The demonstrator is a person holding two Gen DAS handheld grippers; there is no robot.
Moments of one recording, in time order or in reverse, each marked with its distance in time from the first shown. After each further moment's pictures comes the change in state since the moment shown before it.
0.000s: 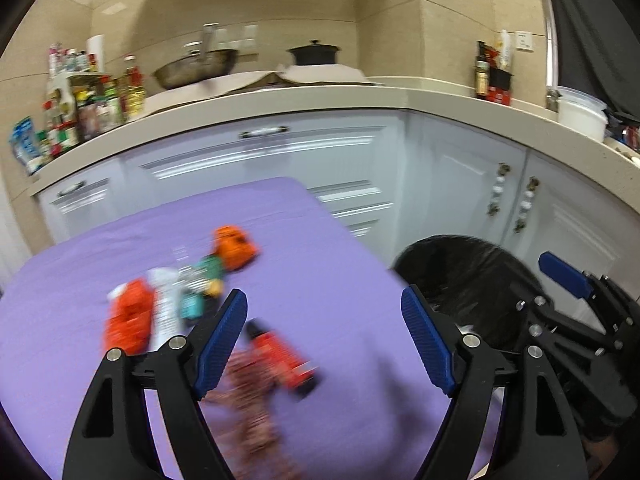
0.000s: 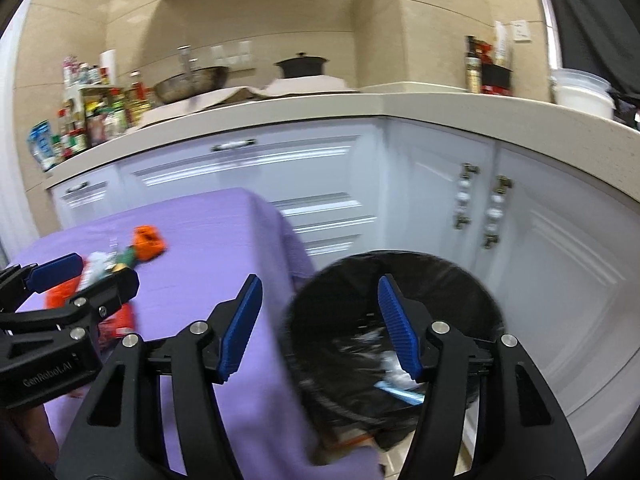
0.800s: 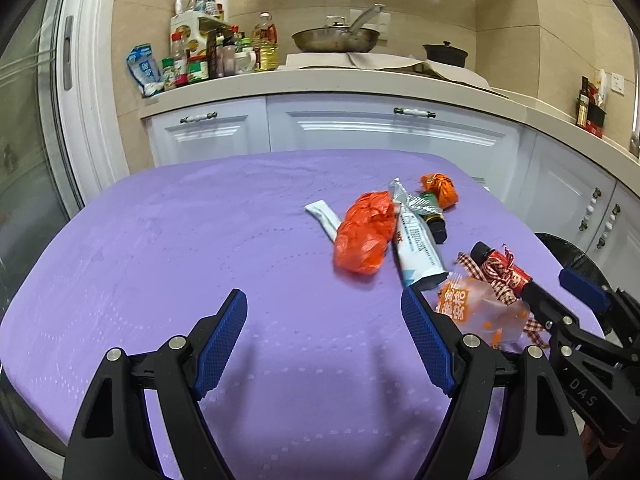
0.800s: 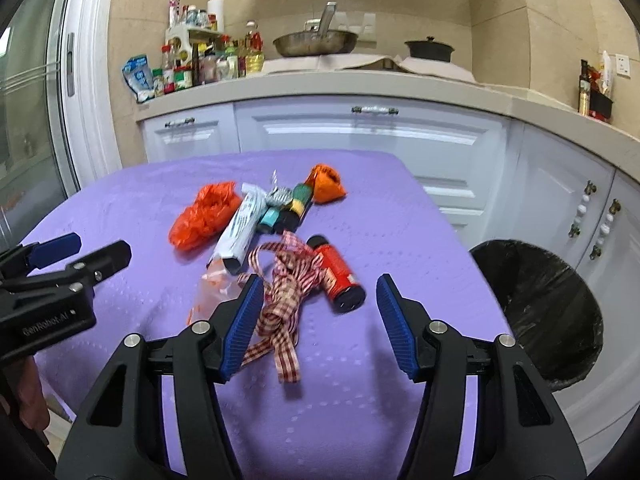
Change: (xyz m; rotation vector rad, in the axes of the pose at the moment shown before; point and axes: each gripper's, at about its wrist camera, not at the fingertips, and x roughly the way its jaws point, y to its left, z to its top) left arm -0.059 0.141 -0.074 -0.219 0.047 0.240; right arm -0.015 0.148 -0.040 -0.194 0.104 0.249
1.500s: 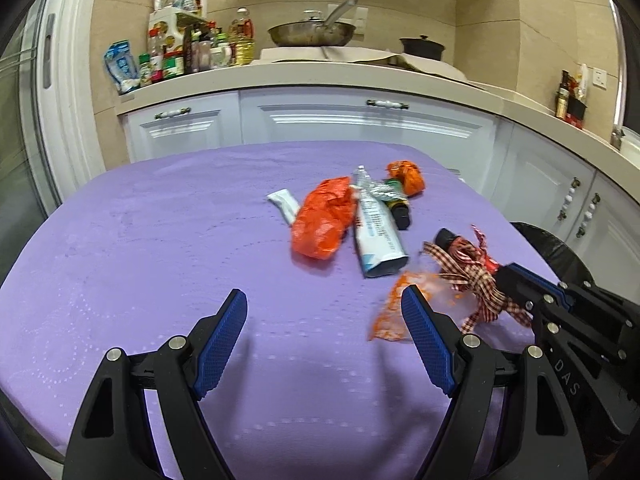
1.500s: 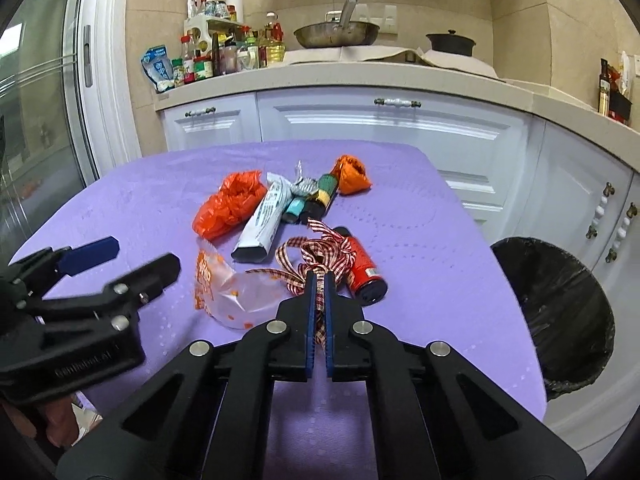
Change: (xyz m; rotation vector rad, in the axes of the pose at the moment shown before) left arm -0.001 -0.019 -0.006 0.027 0.011 -0.092; right arm -0.006 0.003 0.002 -0.026 0.016 0.066
